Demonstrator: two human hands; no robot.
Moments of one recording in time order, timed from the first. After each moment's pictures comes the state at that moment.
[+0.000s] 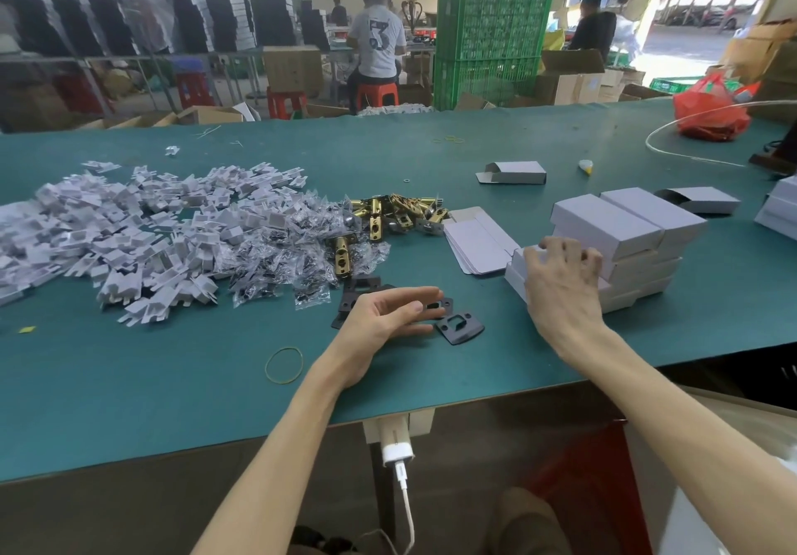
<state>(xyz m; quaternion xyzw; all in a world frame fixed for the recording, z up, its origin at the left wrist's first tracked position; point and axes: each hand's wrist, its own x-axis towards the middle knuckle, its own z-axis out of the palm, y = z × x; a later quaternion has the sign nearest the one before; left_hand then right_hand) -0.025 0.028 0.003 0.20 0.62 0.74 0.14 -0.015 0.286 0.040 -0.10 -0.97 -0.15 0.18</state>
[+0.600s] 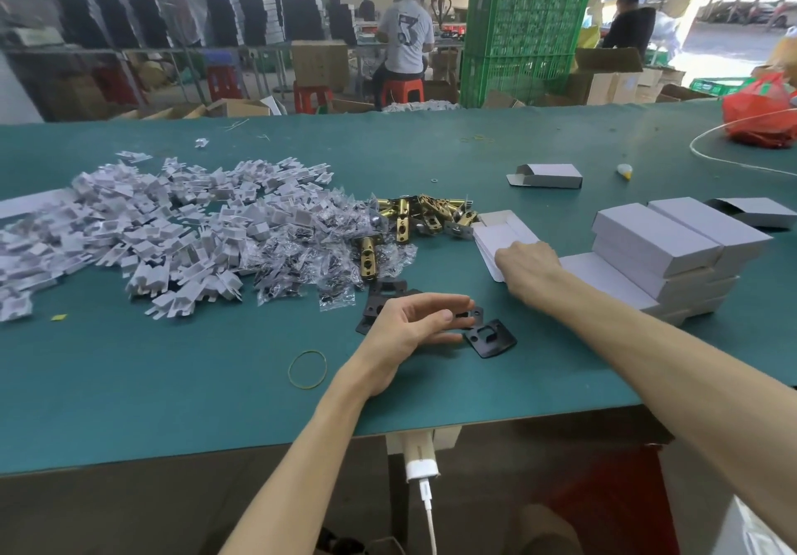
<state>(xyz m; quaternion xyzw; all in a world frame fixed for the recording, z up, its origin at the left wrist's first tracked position) -0.029 0.028 0.000 0.19 0.61 0.76 0.15 -0.102 0.241 0.061 0.05 -0.98 -0.21 -0.01</state>
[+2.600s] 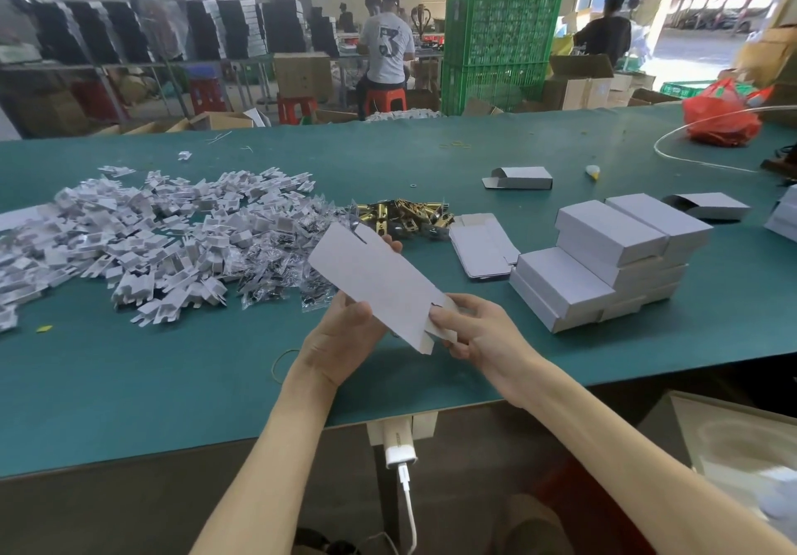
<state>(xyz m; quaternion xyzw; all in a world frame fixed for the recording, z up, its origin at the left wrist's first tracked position) -0.012 0.004 0.024 0.22 0.49 0.83 0.15 0.020 0.204 0.033 -0.07 -0.64 0.76 -0.08</state>
